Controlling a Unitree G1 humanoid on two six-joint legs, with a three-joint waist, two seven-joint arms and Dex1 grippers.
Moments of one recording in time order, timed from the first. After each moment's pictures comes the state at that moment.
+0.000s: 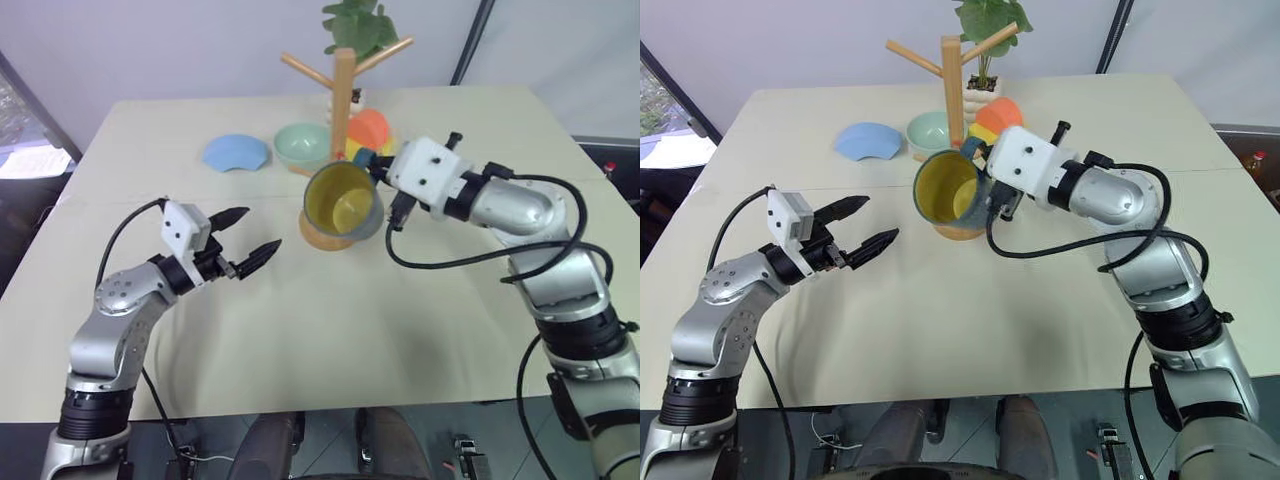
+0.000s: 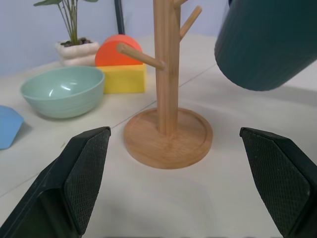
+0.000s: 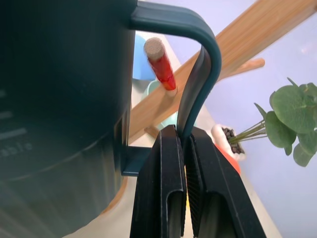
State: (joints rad) left arm -0.21 0.51 0.14 -0.29 -0.47 0.36 -0.75; right arm -0.74 -0.66 0.22 -0.34 -0.06 0.50 0.69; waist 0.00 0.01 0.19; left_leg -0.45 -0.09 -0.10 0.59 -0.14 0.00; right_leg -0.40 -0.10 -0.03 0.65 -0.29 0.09
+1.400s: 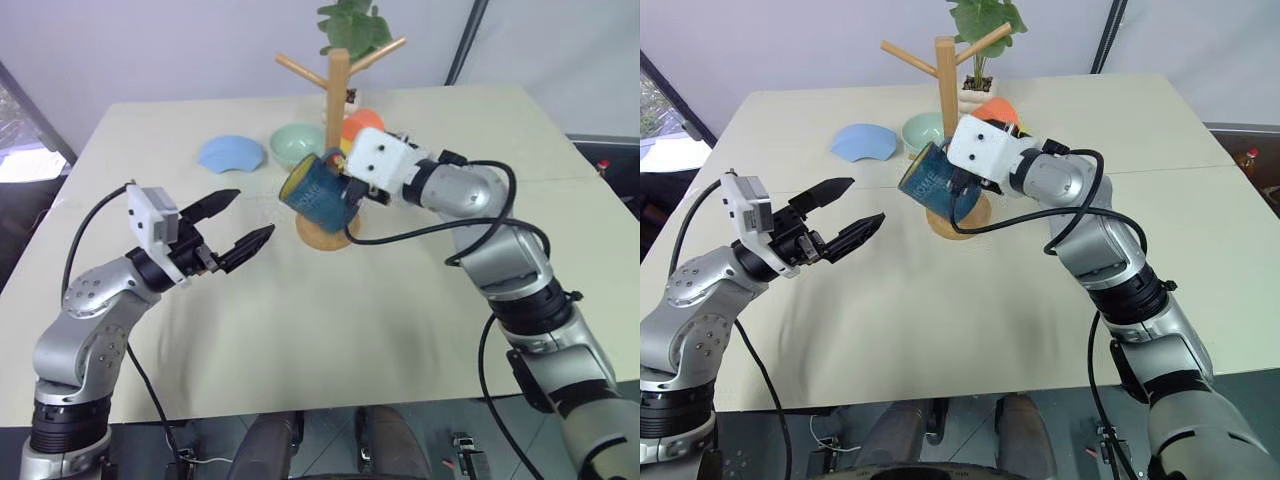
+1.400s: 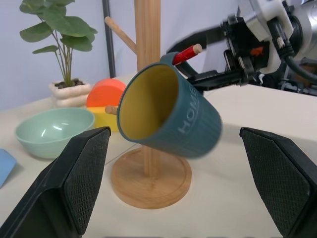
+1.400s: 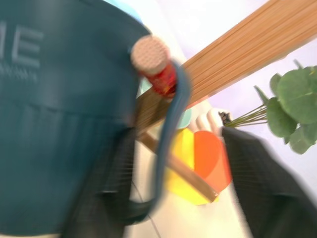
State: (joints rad) left arm -0.20 0.57 0.23 -0.43 -0.69 0.43 -0.71; right arm -0.87 -0.54 0.34 -0.24 -0.26 0.62 0.66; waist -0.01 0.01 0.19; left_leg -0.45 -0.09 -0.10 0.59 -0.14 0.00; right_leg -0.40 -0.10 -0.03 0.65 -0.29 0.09
